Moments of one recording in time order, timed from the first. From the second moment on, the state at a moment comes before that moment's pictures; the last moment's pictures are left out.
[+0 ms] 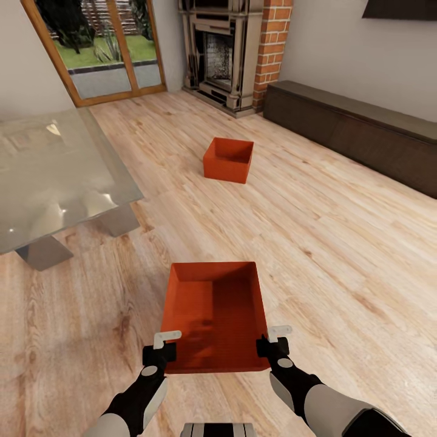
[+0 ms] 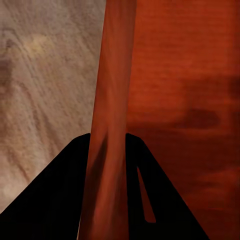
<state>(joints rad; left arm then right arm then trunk) -0.54 -0.12 -0.08 -0.46 0.06 -0.09 0.28 -0.72 0.09 0.52 -0.14 -0.37 -0.23 -0.22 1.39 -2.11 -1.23</state>
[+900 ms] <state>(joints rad) -0.54 -0.12 -0.09 -0.46 0.06 -0.09 0.28 -0.72 0.09 0.53 -0.13 -0.38 -0.24 -0.22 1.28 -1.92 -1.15</state>
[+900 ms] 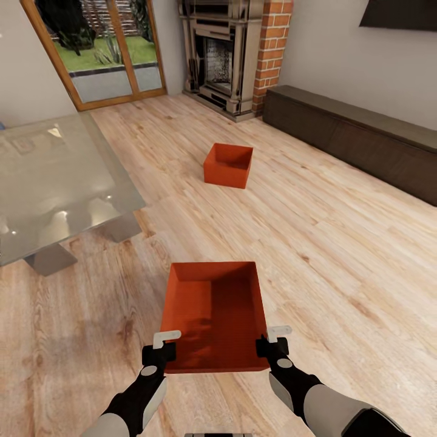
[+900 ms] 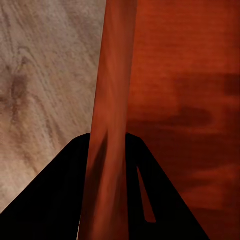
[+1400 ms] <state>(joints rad) -0.54 -0.12 -0.09 -0.46 0.06 -0.09 0.28 -0.72 0.10 0.53 -0.13 -0.38 -0.24 -0.22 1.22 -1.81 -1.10</state>
